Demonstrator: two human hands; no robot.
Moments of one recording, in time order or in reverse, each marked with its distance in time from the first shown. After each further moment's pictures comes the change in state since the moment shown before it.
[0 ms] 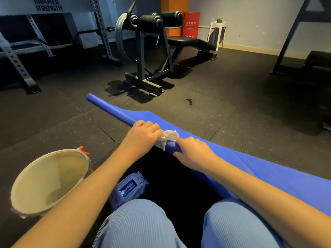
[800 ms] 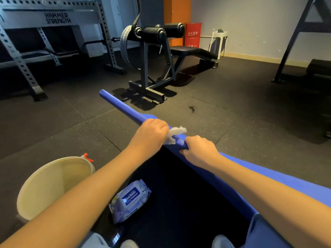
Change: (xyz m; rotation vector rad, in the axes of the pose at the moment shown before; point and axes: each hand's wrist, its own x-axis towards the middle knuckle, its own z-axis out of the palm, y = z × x) left_hand 0.032 -0.001 -0.029 -0.130 0.087 -0.073; right_hand 0.007 0.002 -0.028 0.036 0.036 0.113
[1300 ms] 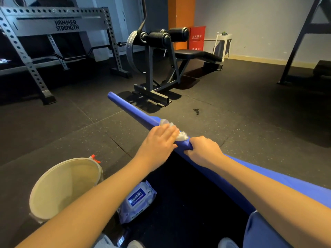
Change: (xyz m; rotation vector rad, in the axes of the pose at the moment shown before) left_hand -0.024 0.012 0.010 0.140 -0.070 -0.006; right_hand 0.004 -0.005 -0.003 0.023 -0.026 0.016
